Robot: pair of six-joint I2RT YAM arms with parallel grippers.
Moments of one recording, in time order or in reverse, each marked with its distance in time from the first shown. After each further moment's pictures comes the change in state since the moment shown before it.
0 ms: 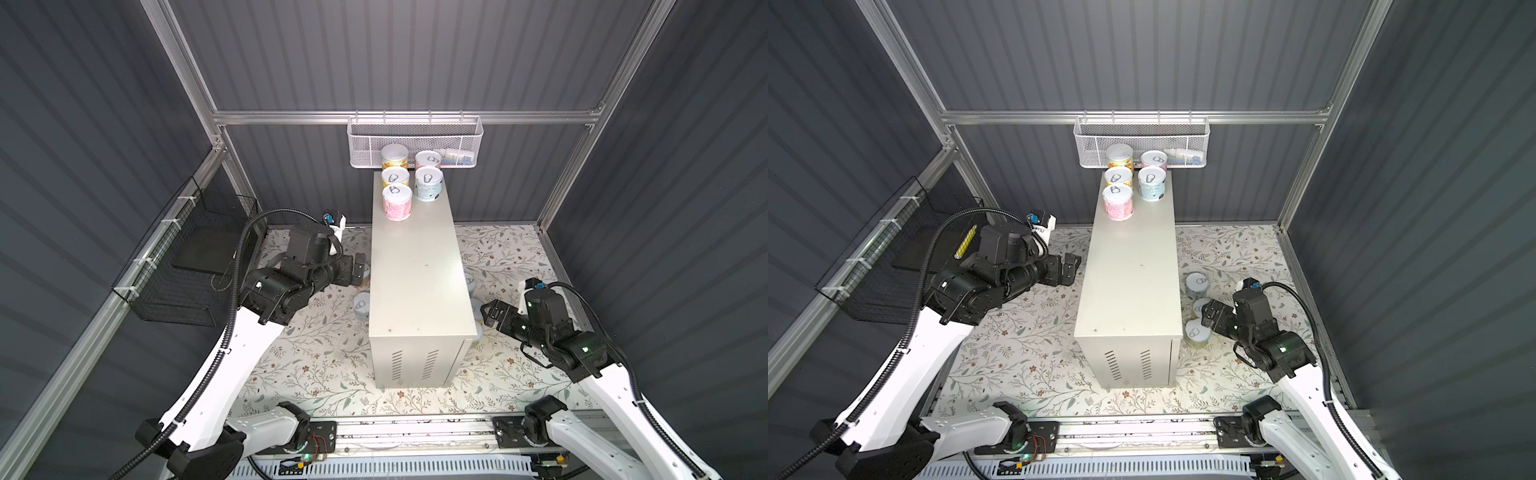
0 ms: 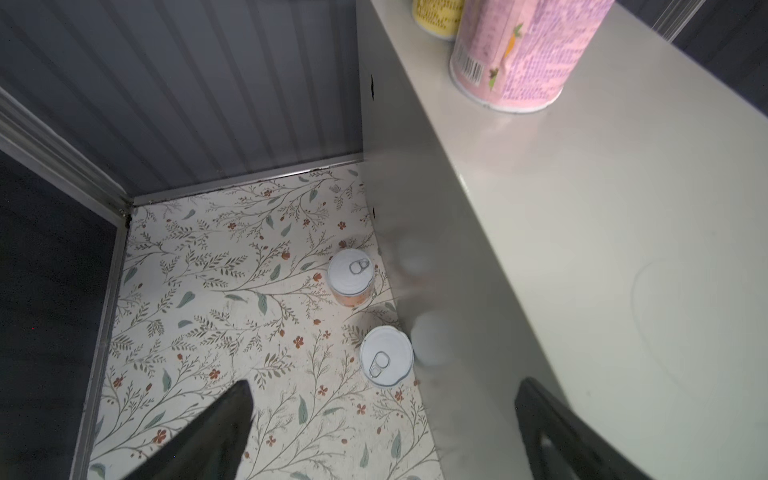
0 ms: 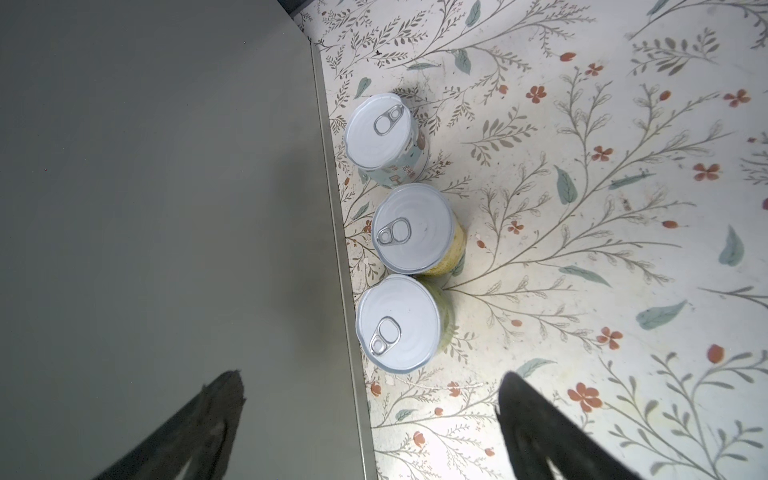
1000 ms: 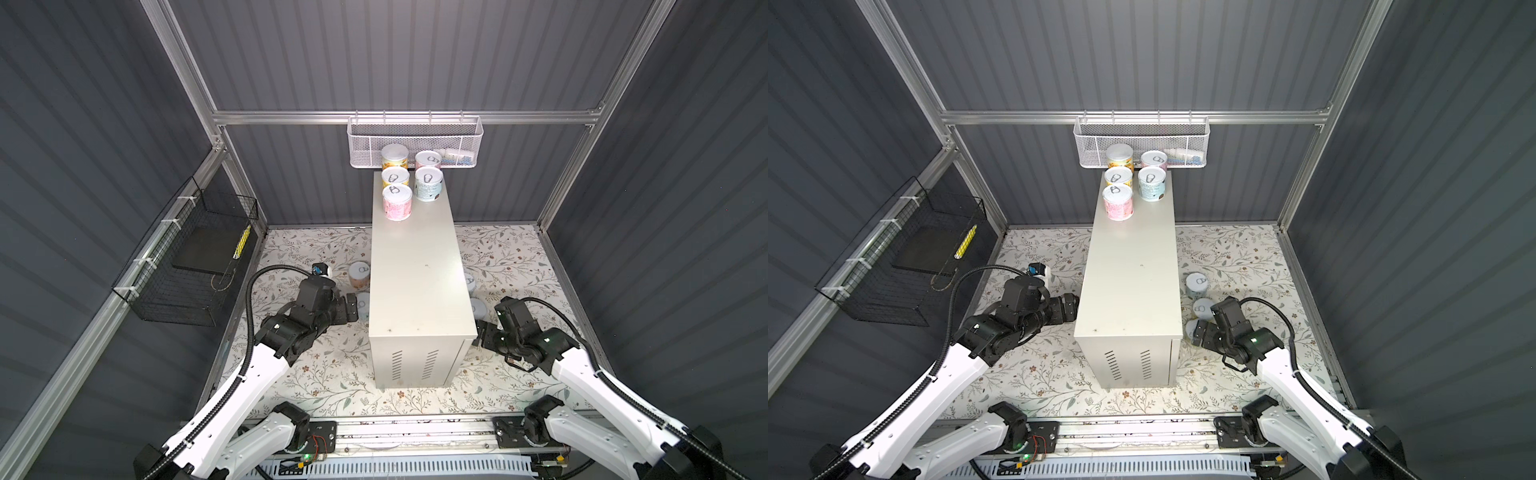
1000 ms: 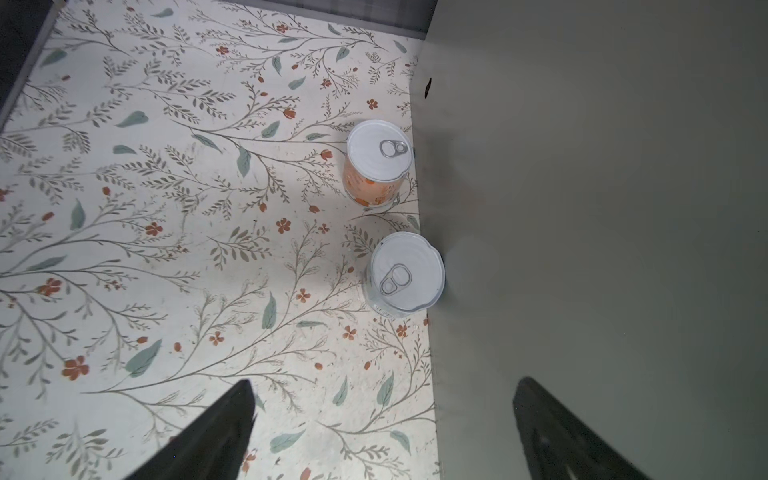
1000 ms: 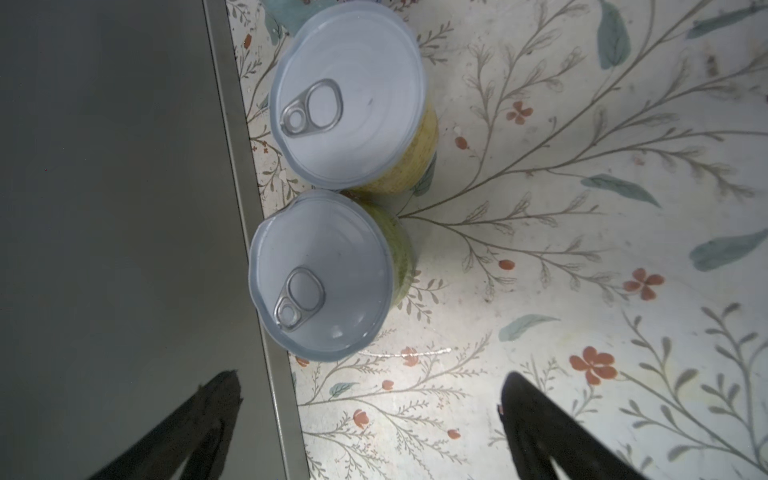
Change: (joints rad) left arm 0.040 -0.231 -0.655 0.311 0.024 -0.286; right arm 0.085 0.190 -0.187 0.099 0.004 0.001
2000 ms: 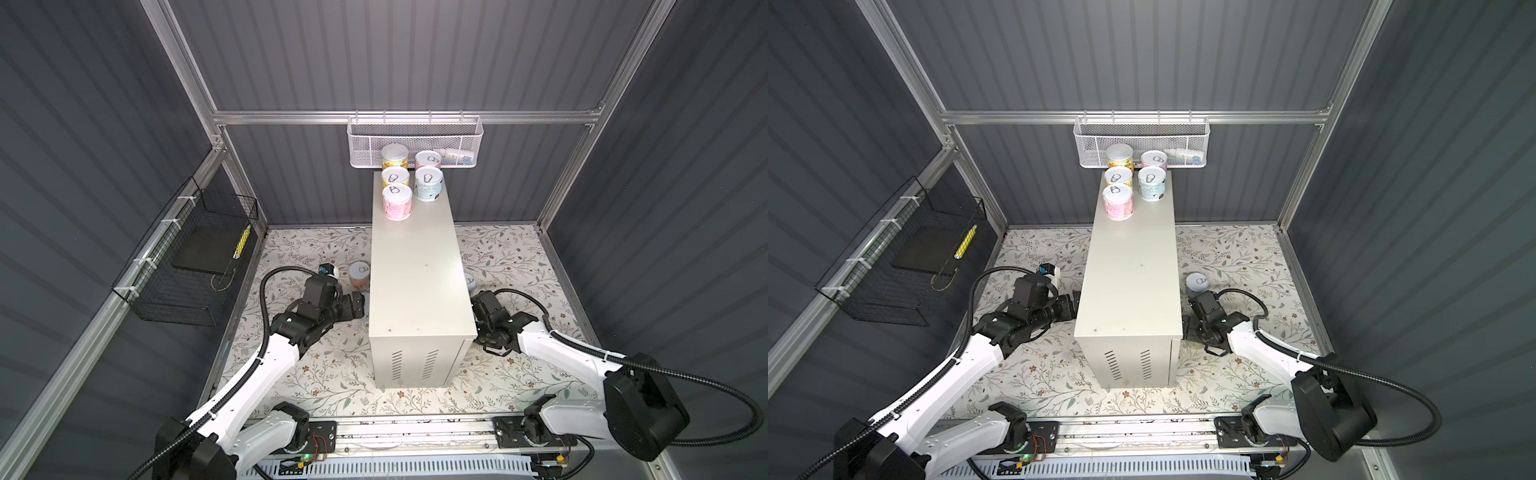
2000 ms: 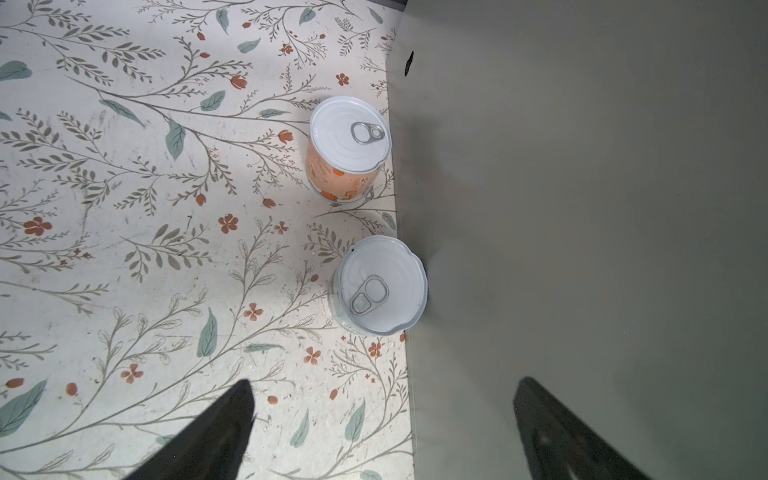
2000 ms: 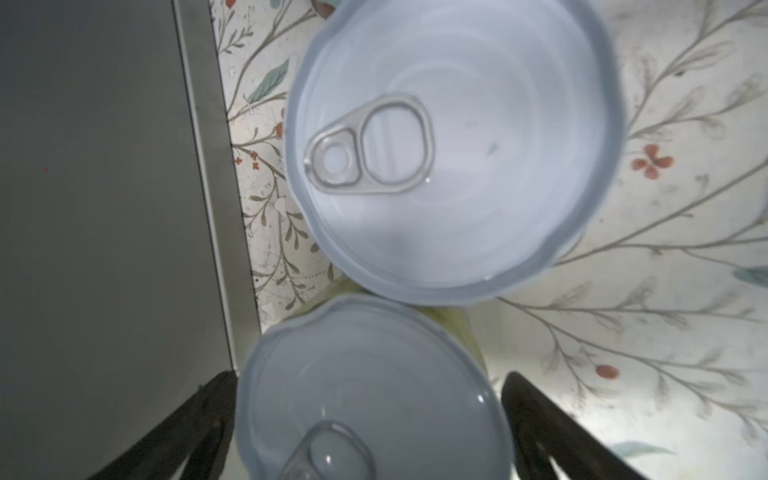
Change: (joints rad) left arm 0.065 0.108 -0.064 0.192 0.148 0.005; right arm 0.051 0.349 0.047 0.222 0.035 -0.036
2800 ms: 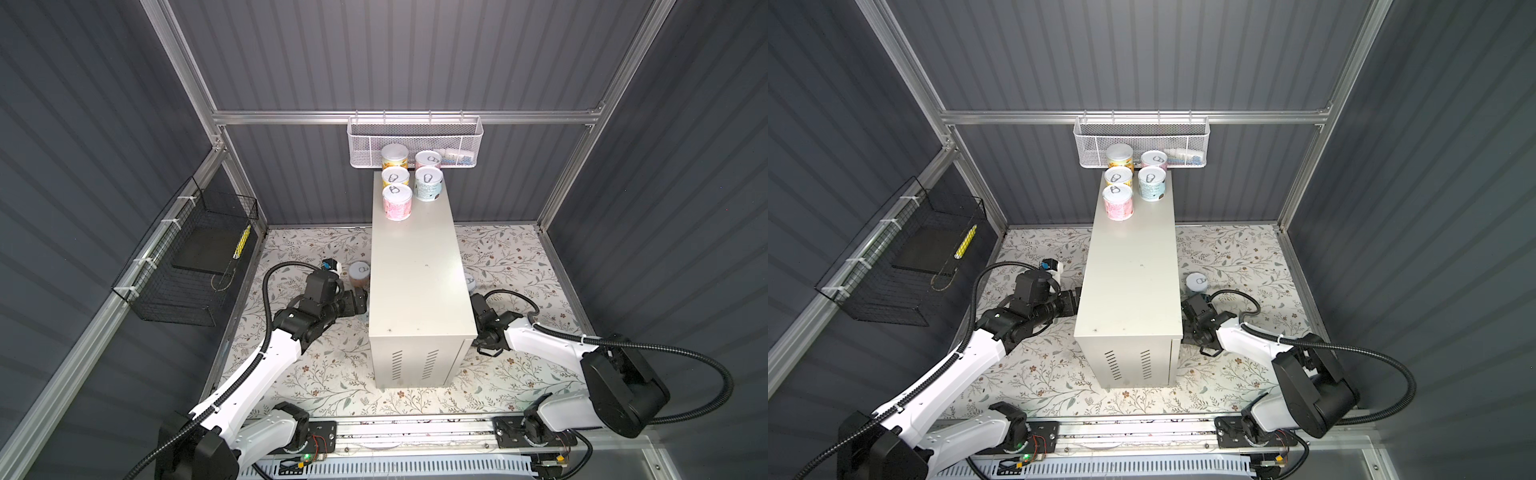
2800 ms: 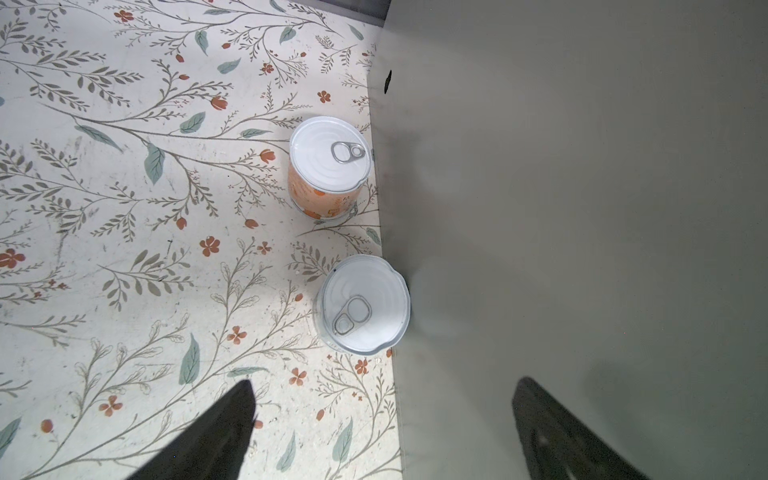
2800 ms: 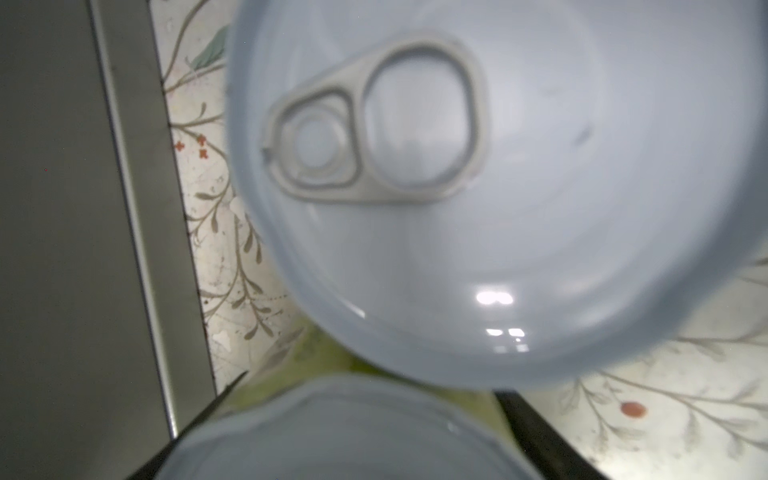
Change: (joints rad) left arm 0.006 0.023 0.023 0.029 0.019 0.019; right arm 0.053 0.116 0.005 0.035 0.087 -0.001
